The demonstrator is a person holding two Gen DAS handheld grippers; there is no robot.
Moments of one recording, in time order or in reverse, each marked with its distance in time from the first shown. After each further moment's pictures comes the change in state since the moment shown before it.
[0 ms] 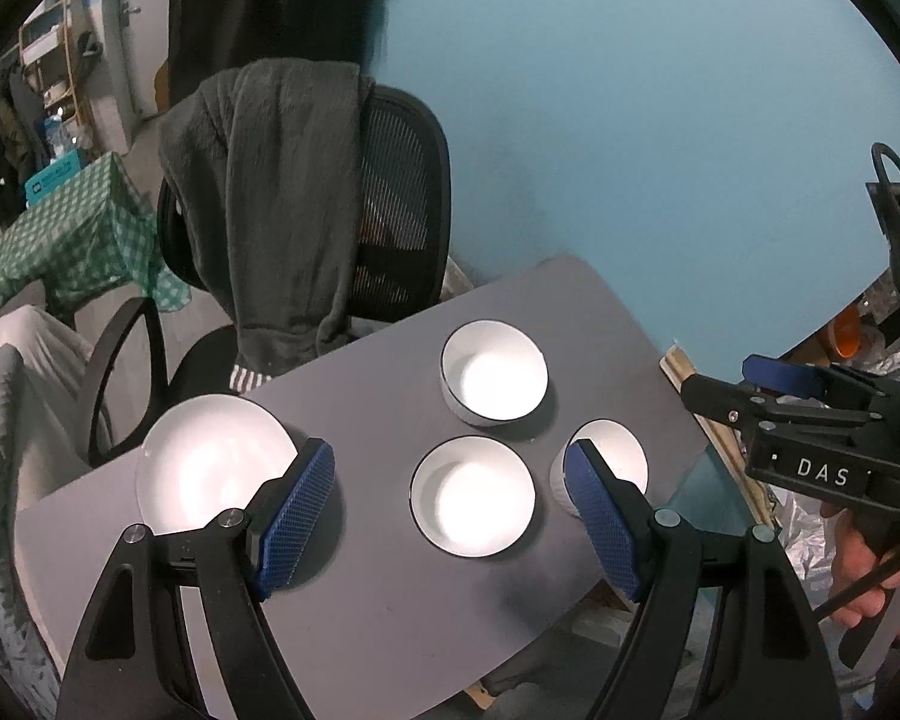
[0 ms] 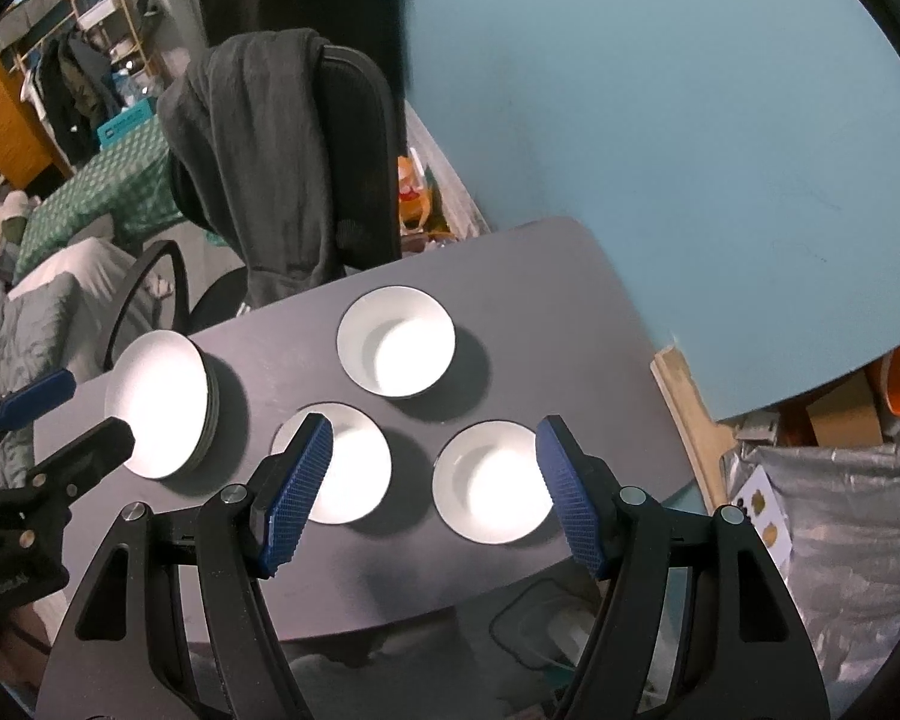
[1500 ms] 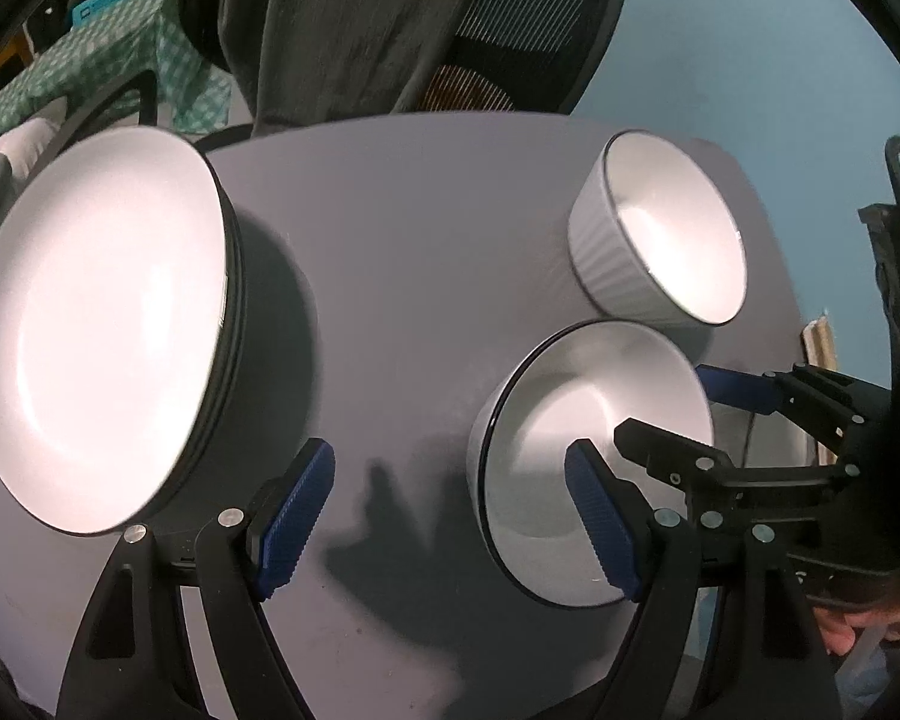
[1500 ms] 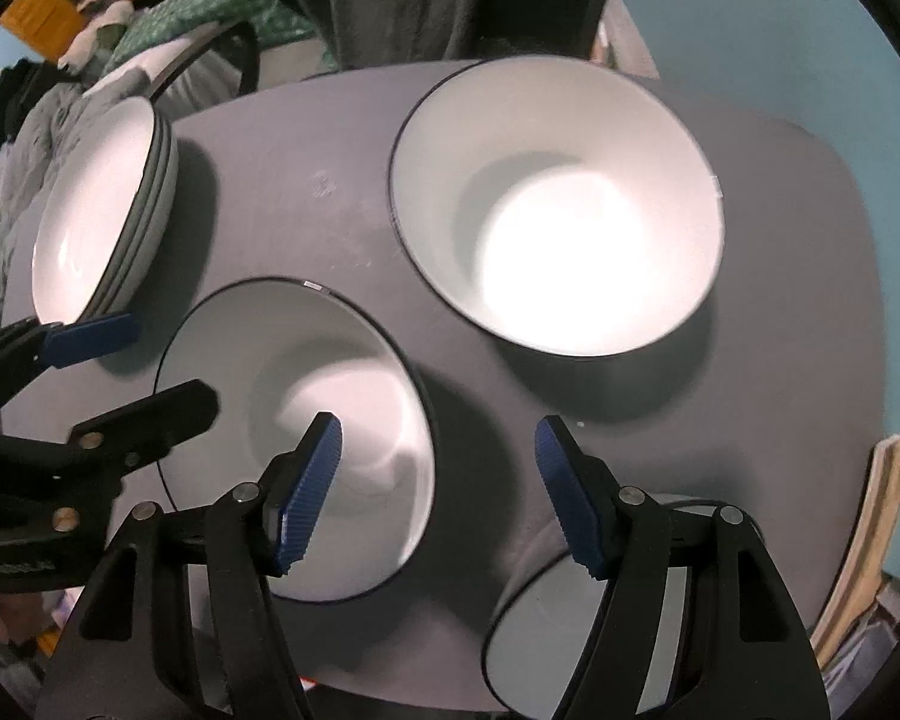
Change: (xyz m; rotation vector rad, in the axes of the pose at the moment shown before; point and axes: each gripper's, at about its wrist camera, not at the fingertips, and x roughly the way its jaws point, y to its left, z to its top) left arm 0.183 0.040 -0.075 -0.279 0.257 0.077; right arm 0.196 0.037 -0.024 -0.366 0.301 0.233
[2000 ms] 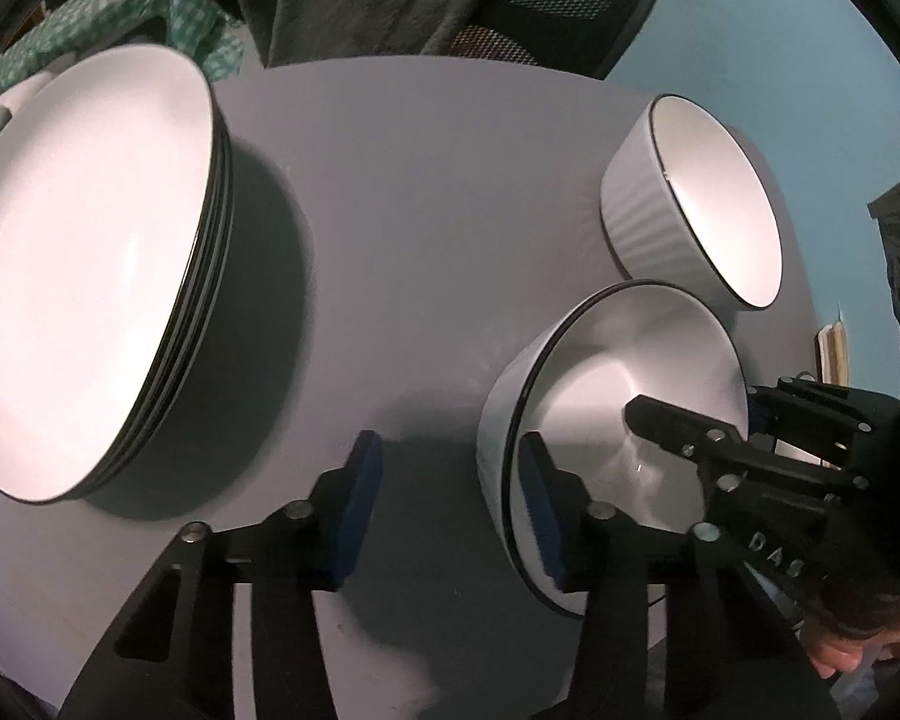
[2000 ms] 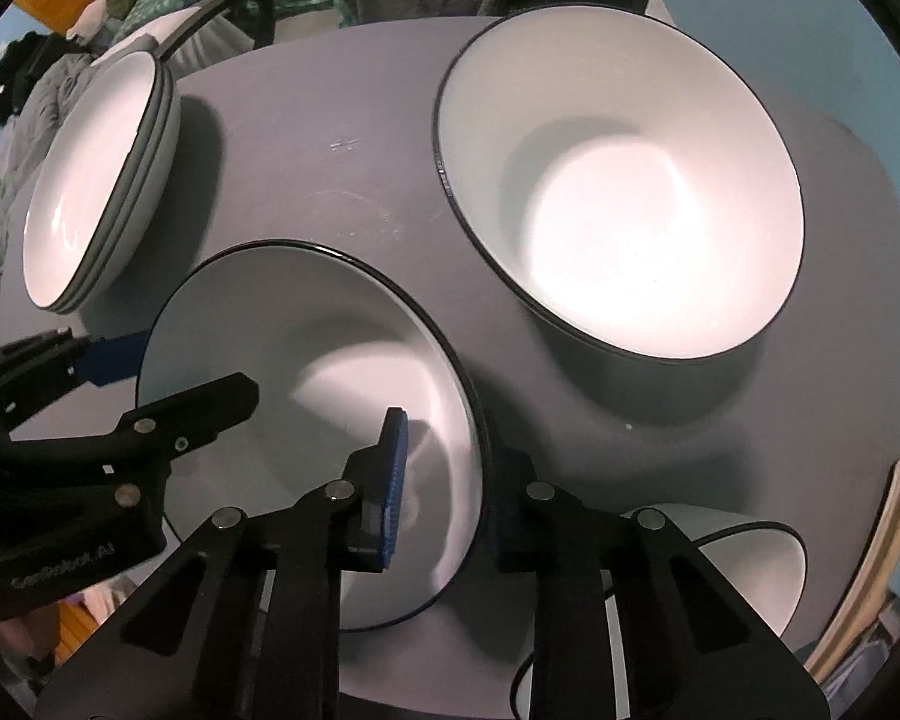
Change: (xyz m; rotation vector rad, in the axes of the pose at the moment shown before) left arm 0.019 0.014 -0.015 -0.075 0.062 -0.016; right arm 0.006 0.002 0.000 -0.001 0.055 0.039
